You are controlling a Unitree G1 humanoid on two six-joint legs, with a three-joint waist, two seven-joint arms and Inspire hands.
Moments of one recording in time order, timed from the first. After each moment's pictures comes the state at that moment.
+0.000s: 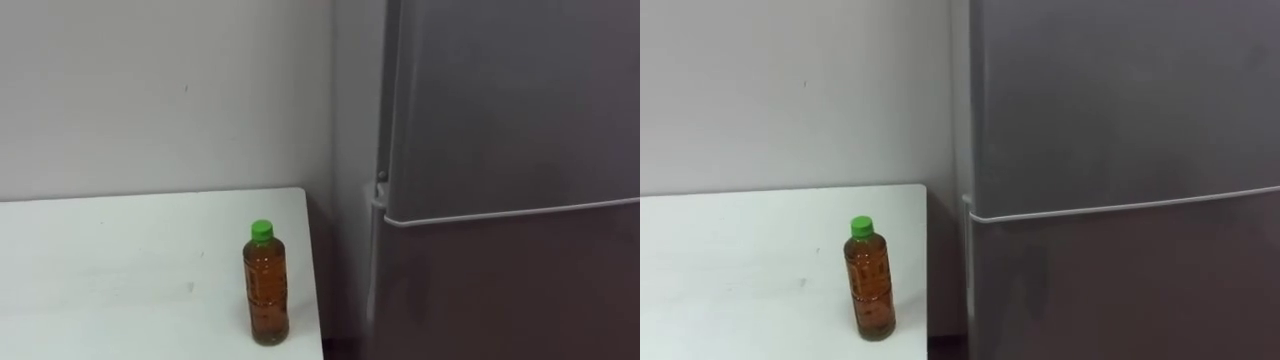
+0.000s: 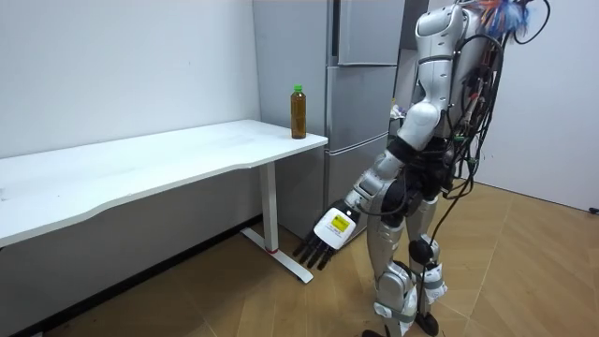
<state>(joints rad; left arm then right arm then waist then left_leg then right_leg) 0.24 0.18 0.26 0.86 -0.37 -0.03 0.30 0.21 -0.22 -0.07 1.16 0.41 -0.02 0.20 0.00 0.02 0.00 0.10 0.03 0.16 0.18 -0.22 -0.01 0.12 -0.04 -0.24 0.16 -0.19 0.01</state>
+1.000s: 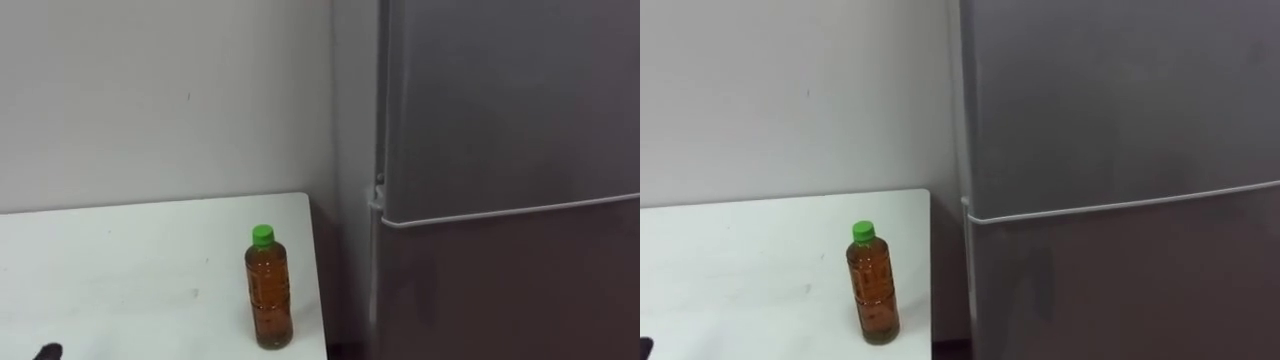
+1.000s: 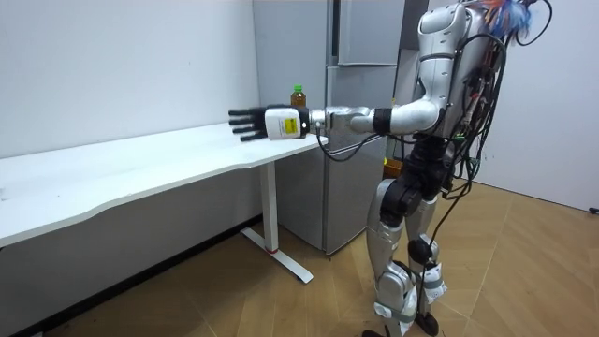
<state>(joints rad) 0.20 0.19 0.33 -0.11 -0.48 -0.13 0.45 0.24 -0.20 -0.14 1.10 0.32 -0.05 0.16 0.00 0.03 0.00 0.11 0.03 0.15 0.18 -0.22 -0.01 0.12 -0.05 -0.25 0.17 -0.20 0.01</state>
